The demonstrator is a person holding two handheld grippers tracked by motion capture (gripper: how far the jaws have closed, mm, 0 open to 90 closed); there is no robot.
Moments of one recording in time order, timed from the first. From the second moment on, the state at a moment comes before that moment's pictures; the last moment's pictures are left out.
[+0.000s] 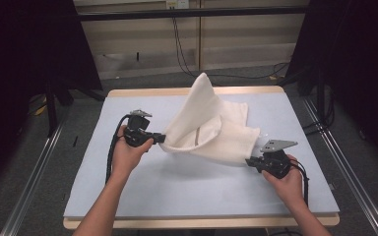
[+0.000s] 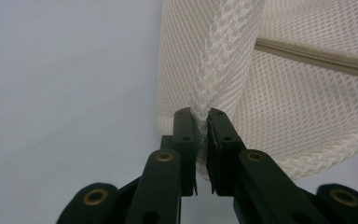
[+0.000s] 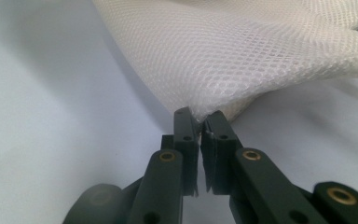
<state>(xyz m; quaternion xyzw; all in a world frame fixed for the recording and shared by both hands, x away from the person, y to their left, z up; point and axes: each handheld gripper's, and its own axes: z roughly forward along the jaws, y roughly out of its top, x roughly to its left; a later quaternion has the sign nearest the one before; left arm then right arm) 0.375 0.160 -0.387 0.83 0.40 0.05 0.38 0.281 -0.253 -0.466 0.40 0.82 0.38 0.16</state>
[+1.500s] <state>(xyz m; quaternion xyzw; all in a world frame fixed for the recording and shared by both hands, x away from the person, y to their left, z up) 0.401 0.191 -0.402 0.79 0.47 0.09 0.38 0.281 -0.252 -0.468 0.40 0.82 0.37 0.16</state>
